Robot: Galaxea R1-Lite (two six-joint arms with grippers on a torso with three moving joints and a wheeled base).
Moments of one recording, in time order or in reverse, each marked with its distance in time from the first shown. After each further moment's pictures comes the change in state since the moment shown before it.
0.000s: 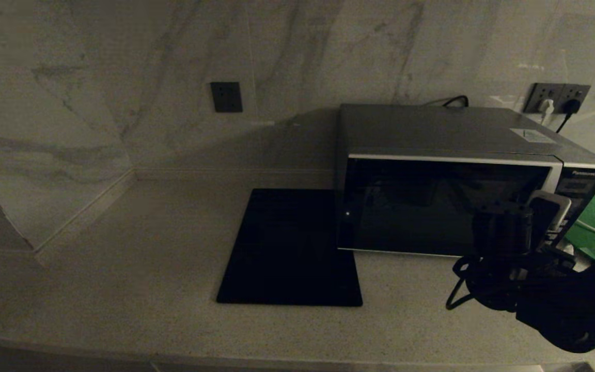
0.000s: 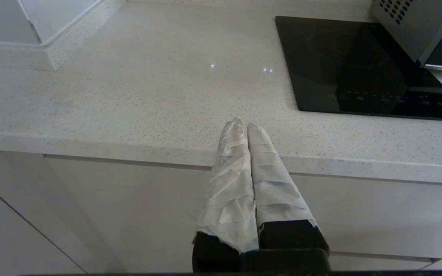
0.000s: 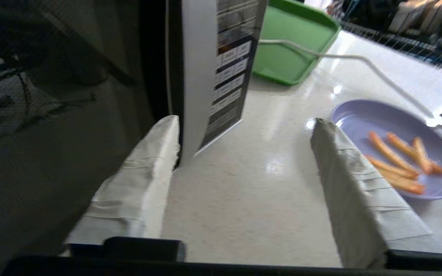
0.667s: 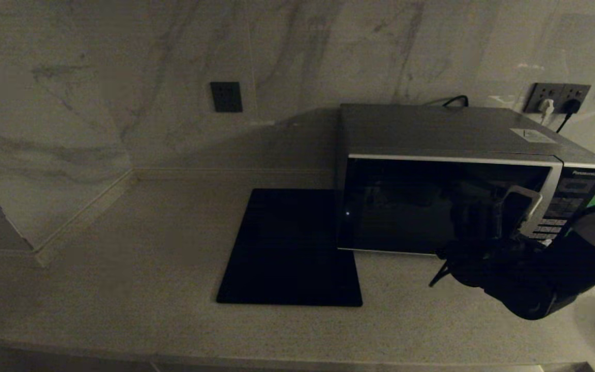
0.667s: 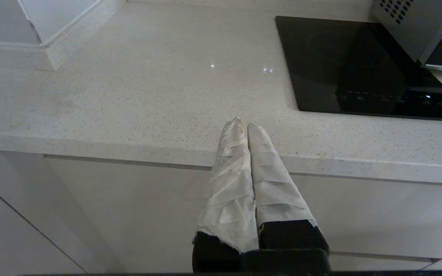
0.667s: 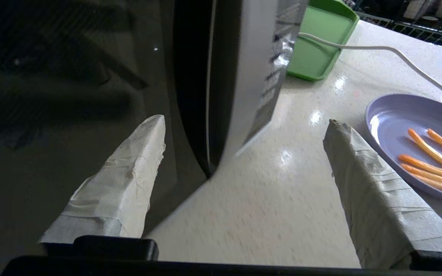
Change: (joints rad) left arm 0.001 0.000 0.000 0.000 0.000 0.000; right arm -0.071 0.152 -0.169 0.007 0.051 0.015
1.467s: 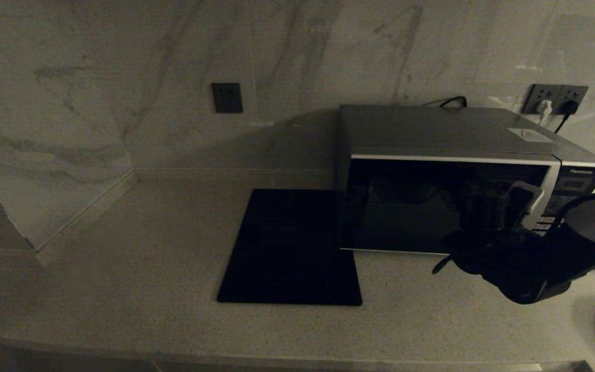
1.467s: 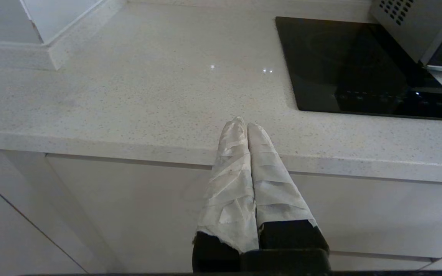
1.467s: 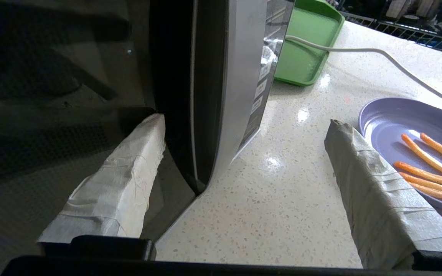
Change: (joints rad) left arm 0.000 0.000 0.000 0.000 0.000 0.000; right arm -0.083 0.057 -0.071 -0.009 0.024 -0.035
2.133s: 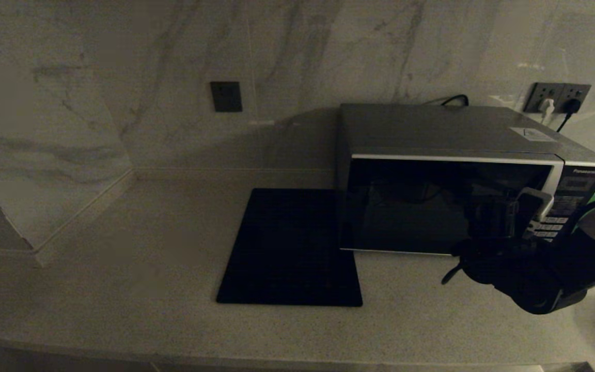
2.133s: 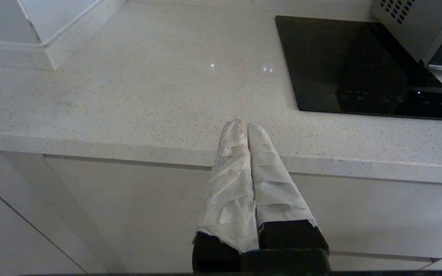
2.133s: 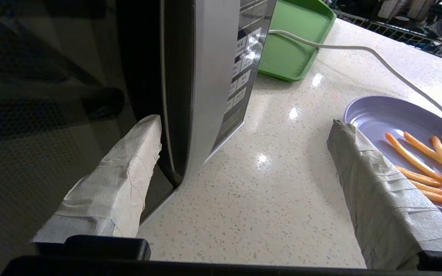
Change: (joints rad) left arm 0.000 0.000 0.000 0.000 0.000 0.000; right arm 0.001 -0.041 0.081 0.004 -0.005 0.004
